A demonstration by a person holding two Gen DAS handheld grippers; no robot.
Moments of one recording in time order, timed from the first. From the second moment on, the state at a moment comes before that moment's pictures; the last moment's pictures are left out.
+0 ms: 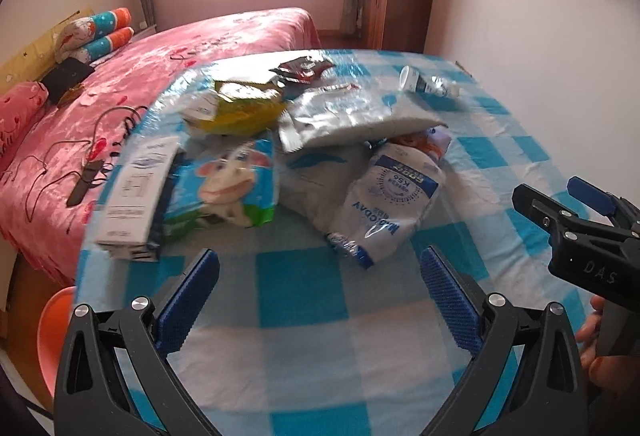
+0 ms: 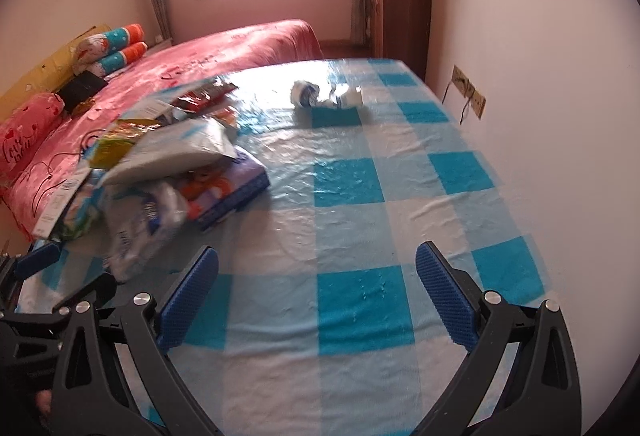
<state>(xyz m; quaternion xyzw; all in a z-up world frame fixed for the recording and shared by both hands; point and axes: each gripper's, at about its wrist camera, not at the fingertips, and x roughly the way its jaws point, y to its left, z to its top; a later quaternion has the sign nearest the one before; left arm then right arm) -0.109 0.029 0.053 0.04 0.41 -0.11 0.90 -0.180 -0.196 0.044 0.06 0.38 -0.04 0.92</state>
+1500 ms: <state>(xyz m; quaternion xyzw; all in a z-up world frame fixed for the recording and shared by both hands) -0.164 0.133 0.133 0.02 0.30 0.01 0.95 -0.279 -0.135 0.162 0.02 0.25 -0.03 0.97</state>
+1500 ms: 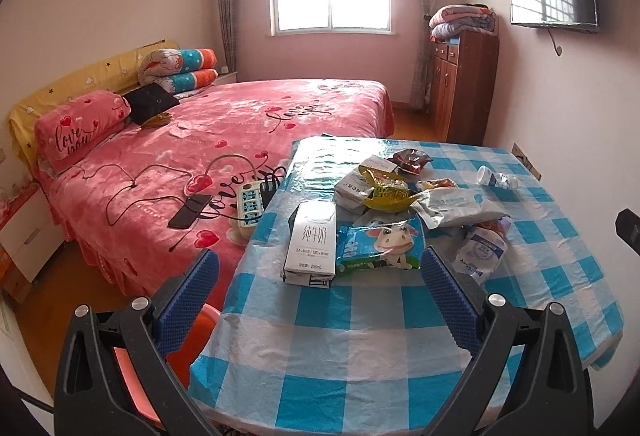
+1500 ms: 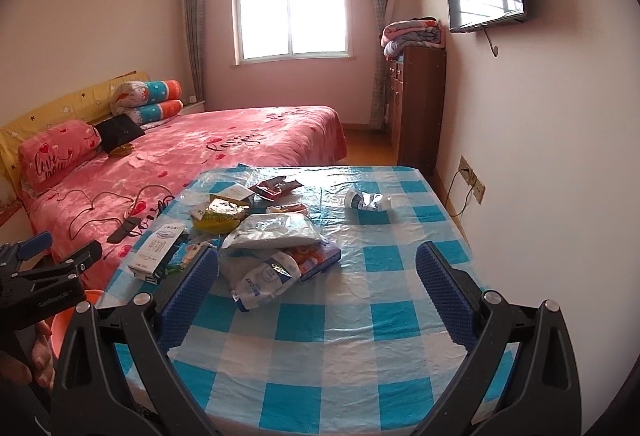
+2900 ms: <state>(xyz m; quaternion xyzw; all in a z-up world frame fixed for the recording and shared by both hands) -0.003 0.172 0.027 -0.02 0.44 -0.05 0.89 -0.163 -0.166 0.035 0.28 0.40 0.15 0.86</state>
